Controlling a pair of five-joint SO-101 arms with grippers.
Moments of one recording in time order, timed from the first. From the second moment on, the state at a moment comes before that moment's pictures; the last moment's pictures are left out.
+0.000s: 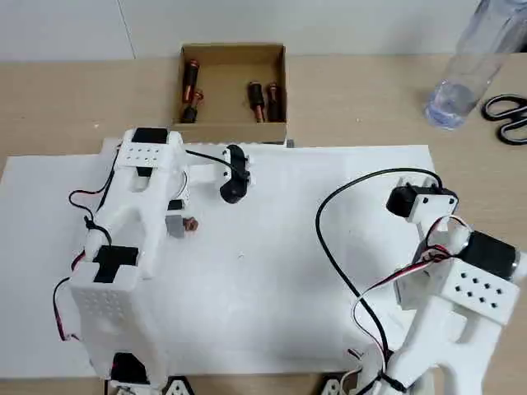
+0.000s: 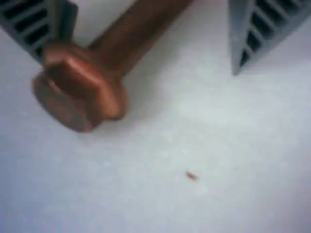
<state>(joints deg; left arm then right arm) 0.3 28.4 -5.2 81.1 -77.8 23.3 -41.0 37.5 98.4 31.6</state>
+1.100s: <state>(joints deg) 2.7 25.4 -10.1 96.9 -78.1 23.3 -41.0 37.5 98.4 31.6</state>
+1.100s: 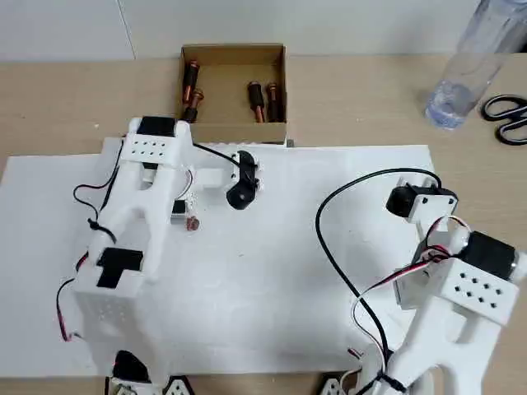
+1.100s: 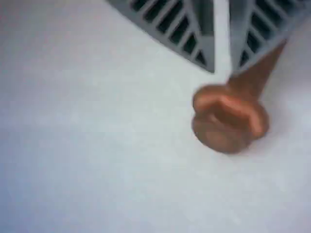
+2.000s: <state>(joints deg) 2.4 33.3 -12.0 90.2 -78.2 23.3 -41.0 37.5 98.4 31.6</state>
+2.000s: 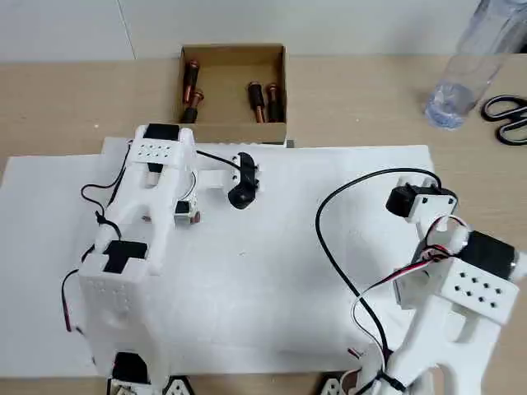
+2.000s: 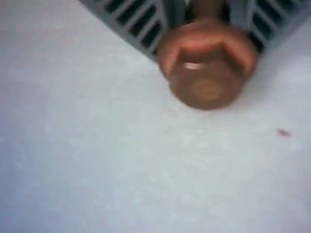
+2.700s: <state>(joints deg) 4.7 28.1 -33.8 99.0 -73.2 23.3 -41.0 37.5 98.4 31.6</state>
